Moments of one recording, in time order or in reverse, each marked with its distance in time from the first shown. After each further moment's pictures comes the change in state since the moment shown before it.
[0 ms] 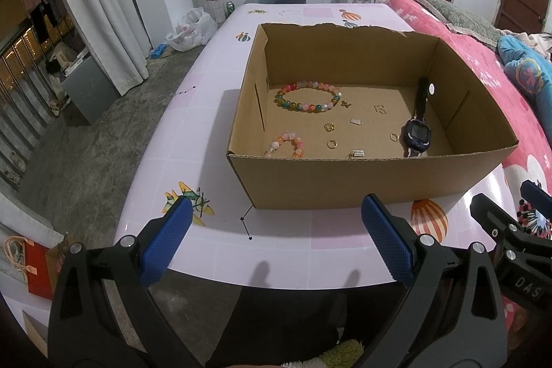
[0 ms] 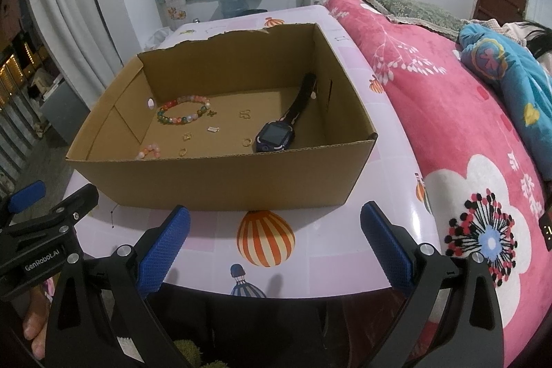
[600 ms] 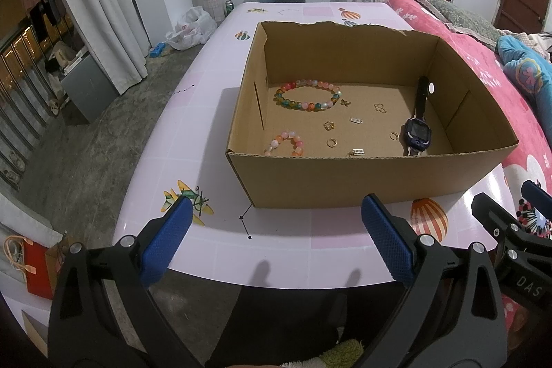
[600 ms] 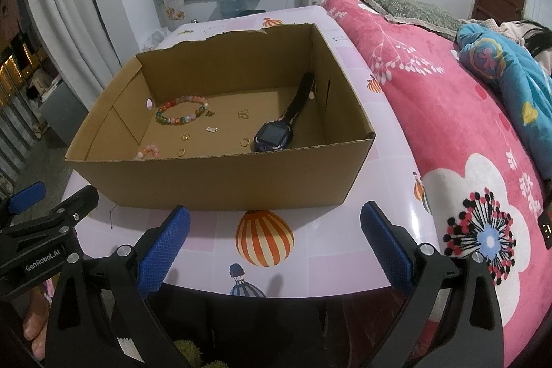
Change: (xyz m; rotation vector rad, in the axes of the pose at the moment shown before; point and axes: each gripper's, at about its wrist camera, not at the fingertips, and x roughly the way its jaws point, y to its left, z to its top) left arm 0.001 0.000 -0.001 0.005 0.002 -0.004; right arm -0.001 -0.002 -0.001 0.007 0.000 -0.007
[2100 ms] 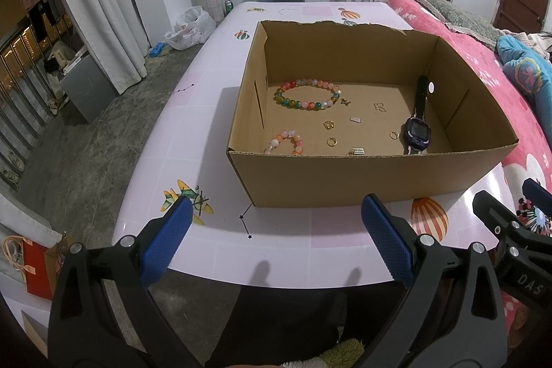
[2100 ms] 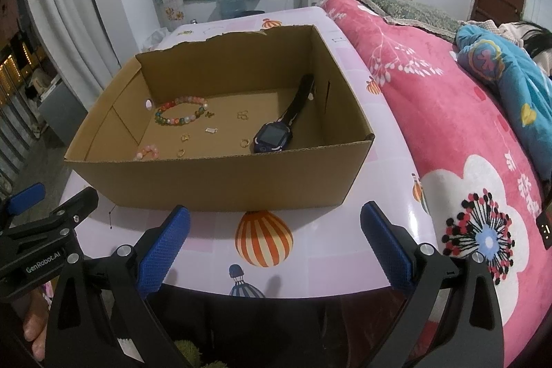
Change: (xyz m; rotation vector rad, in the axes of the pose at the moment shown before) left arm 0.000 0.001 0.000 -0.001 0.001 -0.005; right arm -0.002 0.000 0.002 -0.001 -0.001 -0.004
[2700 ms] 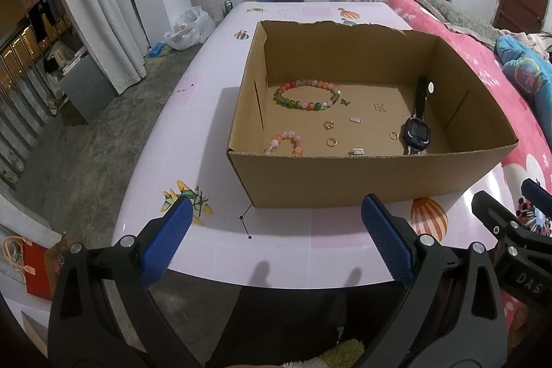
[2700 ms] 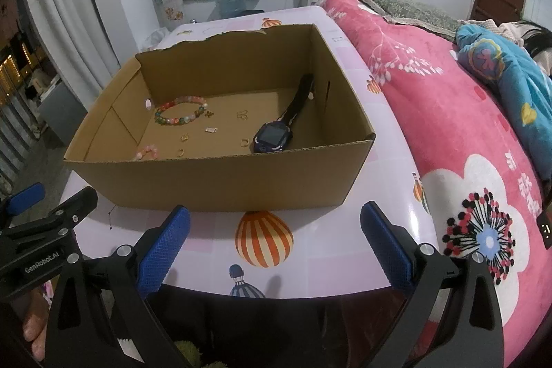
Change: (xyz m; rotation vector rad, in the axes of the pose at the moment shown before) left arm 0.000 0.000 0.000 -0.002 -0.001 -0.003; right arm 0.001 0.002 0.001 0.001 0.002 -0.002
